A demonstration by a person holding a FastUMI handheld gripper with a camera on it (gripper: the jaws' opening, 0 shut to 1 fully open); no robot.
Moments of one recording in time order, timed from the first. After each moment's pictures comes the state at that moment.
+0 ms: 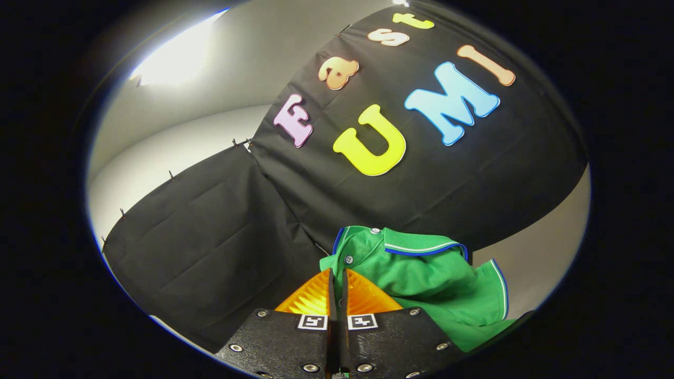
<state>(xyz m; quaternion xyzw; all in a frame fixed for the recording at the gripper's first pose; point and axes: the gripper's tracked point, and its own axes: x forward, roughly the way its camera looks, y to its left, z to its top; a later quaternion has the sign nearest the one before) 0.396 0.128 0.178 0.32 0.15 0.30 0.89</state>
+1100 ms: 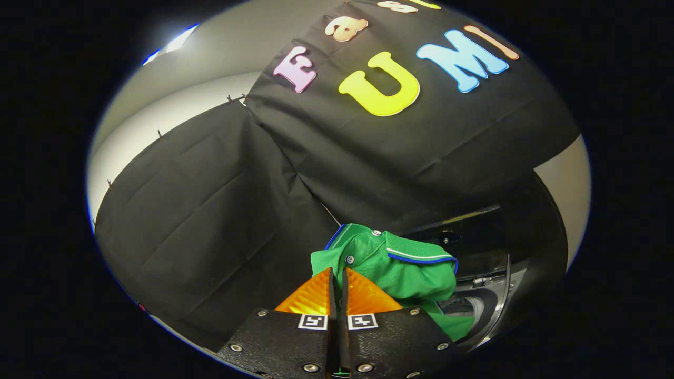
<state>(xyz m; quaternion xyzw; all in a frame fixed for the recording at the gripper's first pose) 0.382 0.275 0.044 0.27 0.24 0.31 0.88</state>
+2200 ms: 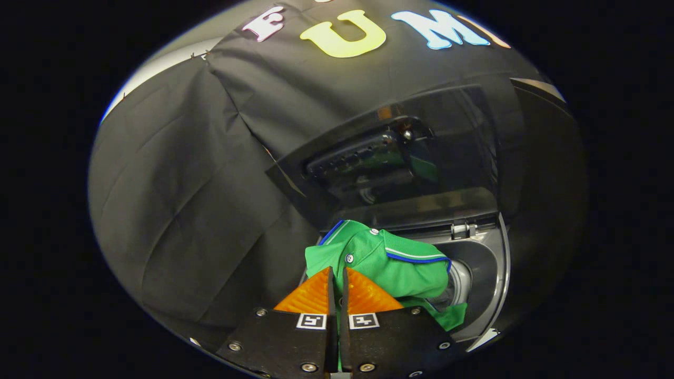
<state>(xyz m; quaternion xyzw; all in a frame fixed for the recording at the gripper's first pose) 0.393 0.294 -0.158 0.18 0.36 0.21 0.89</state>
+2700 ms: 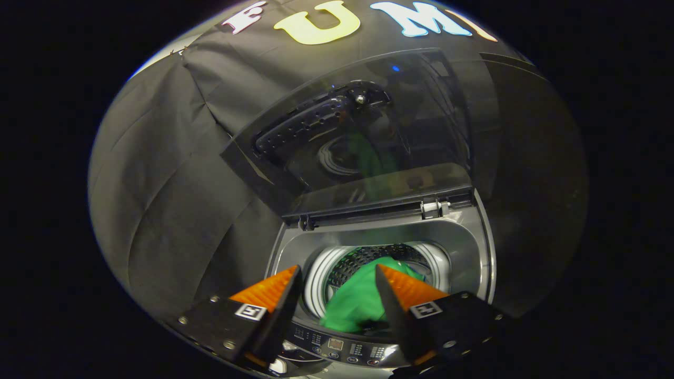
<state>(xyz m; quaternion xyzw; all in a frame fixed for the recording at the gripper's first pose) 0.383 0.275 -0.198 0.16 0.40 0.15 0.89</state>
